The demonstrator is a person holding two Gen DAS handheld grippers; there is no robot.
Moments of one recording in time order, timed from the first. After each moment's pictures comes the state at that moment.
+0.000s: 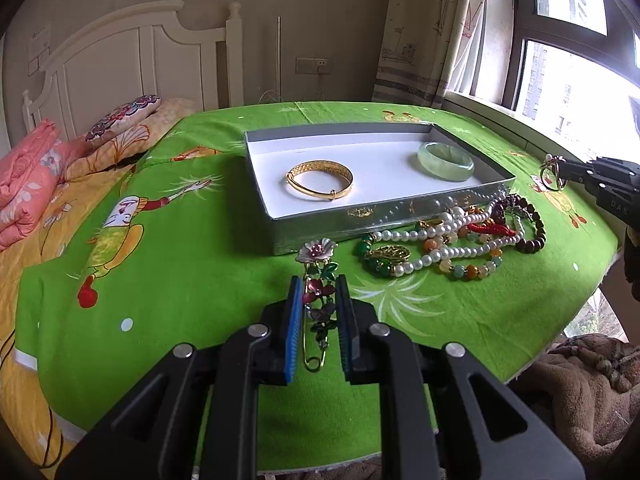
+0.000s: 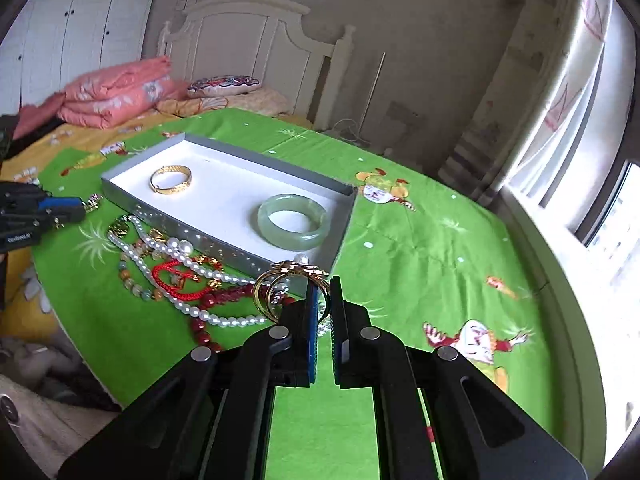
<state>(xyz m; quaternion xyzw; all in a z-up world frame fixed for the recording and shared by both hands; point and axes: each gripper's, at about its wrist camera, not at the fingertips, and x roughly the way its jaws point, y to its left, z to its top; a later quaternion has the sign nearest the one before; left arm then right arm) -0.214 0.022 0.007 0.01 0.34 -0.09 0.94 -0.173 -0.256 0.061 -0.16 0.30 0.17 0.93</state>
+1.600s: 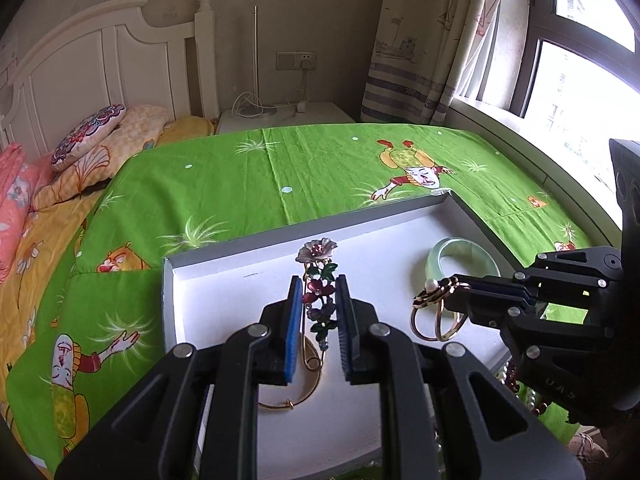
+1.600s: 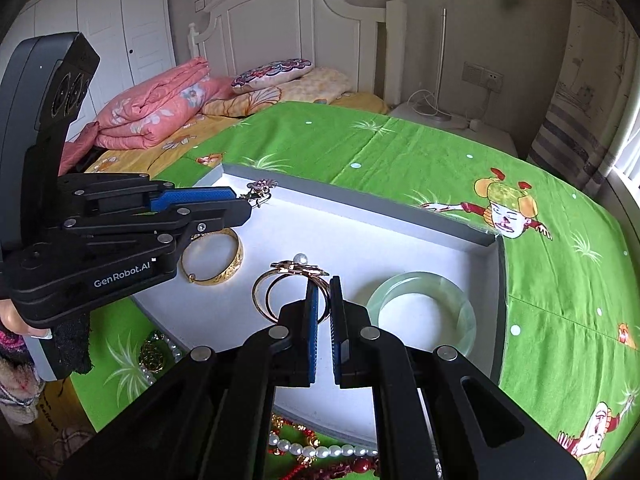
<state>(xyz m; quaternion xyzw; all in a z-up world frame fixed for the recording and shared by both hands) -0.042 -0.031 0.054 0.01 0.37 -0.11 0.92 -0.054 -0.153 0.049 -0.09 0.38 0.27 0.88</state>
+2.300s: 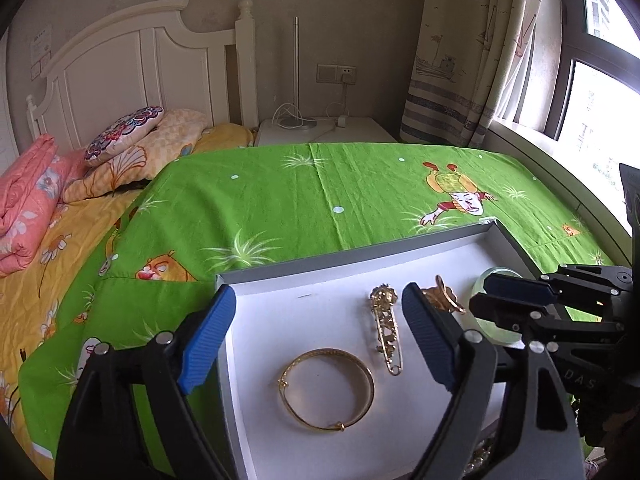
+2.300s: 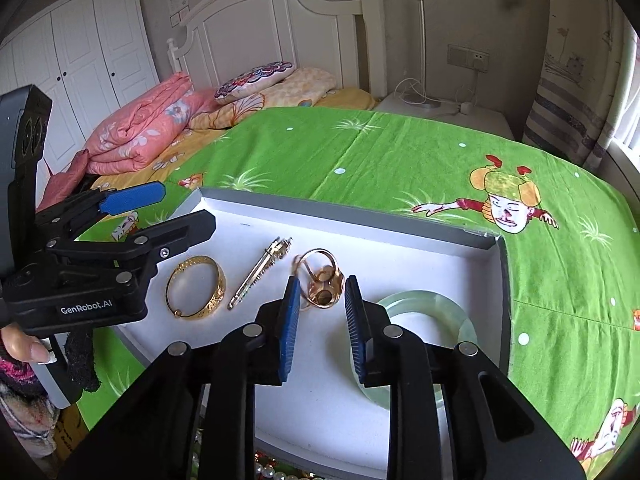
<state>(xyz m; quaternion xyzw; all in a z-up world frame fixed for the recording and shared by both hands) -0.036 -0.005 0.064 0.00 0.34 -0.04 0.94 -0.029 -0.164 0.055 -0.04 0.38 0.26 0.89</state>
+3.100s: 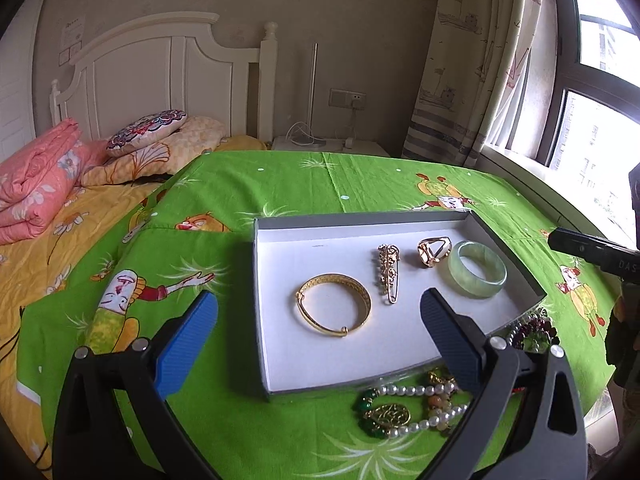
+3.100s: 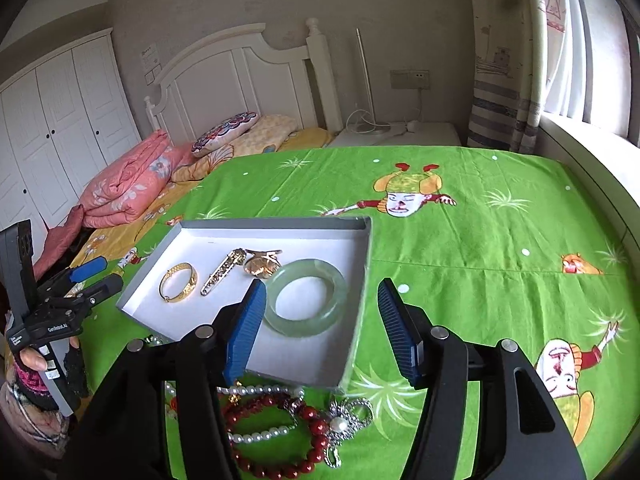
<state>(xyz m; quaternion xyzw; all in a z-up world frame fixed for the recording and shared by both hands) -0.139 0.011 0.058 -0.04 0.30 -0.03 0.95 -0.084 -0.284 0.068 0.03 0.34 0.21 0.92</state>
